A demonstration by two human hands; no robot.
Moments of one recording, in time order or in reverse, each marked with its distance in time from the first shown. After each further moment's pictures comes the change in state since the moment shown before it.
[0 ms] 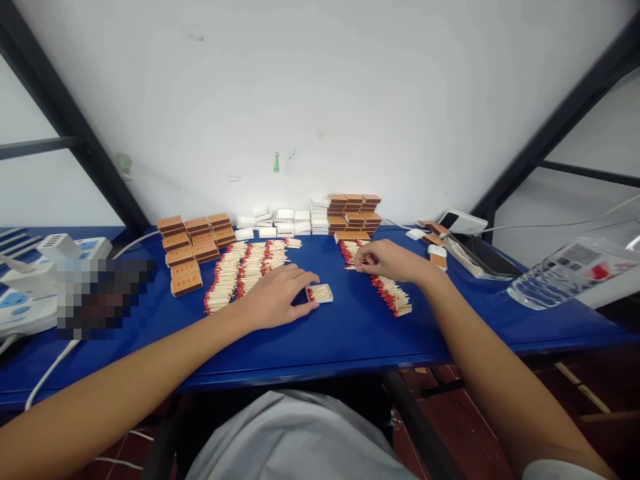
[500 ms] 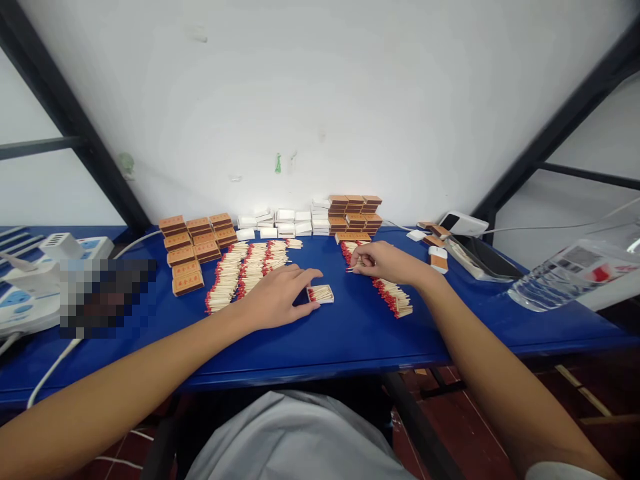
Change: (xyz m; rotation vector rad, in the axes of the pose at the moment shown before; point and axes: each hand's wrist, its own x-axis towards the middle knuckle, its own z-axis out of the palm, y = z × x) left_hand -0.001 0.001 -0.001 0.000 -0.011 -0.027; right_hand 0.004 -0.008 0.004 0.024 0.013 -0.029
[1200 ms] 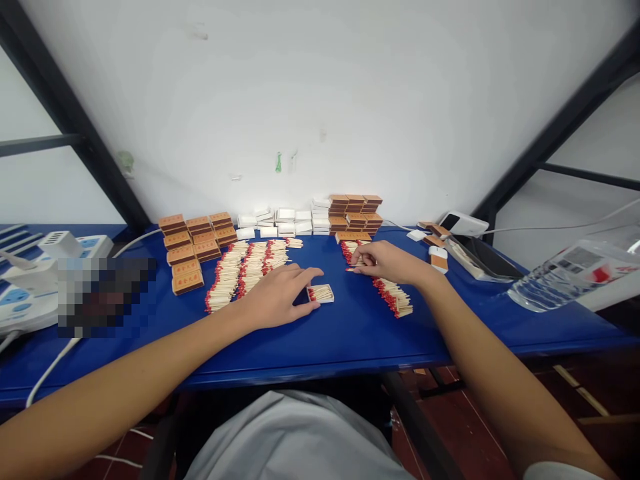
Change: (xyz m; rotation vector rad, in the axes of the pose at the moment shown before) left_hand 0.000 -0.001 0.000 0.005 -0.024 -0.011; right_hand 0.000 0.006 0.001 -0.002 0.005 -0.012
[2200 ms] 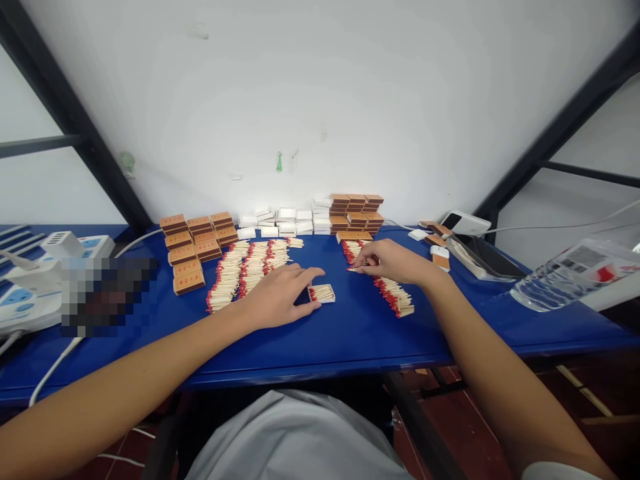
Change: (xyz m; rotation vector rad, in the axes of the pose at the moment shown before) left_hand -0.001 -0.001 0.002 0.009 0.008 0.000; right_hand -0.004 -0.002 -0.004 0.020 -0.010 0.018
